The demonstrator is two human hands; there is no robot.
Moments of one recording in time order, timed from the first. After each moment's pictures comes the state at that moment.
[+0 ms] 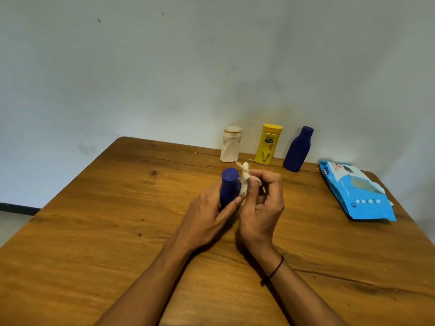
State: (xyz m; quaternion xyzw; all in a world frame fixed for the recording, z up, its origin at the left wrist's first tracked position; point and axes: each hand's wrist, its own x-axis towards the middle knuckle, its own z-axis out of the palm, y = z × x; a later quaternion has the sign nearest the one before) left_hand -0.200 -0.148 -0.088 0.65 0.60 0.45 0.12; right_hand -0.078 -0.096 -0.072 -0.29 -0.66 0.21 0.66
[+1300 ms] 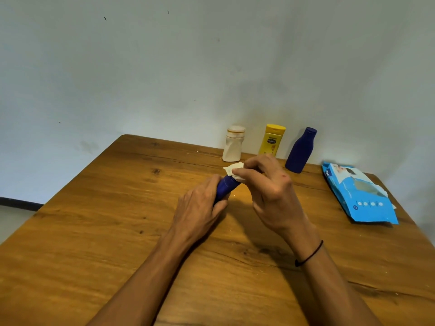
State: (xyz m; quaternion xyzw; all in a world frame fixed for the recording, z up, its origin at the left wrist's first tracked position) left_hand -0.210 -0.151 -0.082 0.61 0.72 0.33 0.01; right_hand -0.045 -0.068 -0.022 -0.17 -0.90 -0.03 0.41
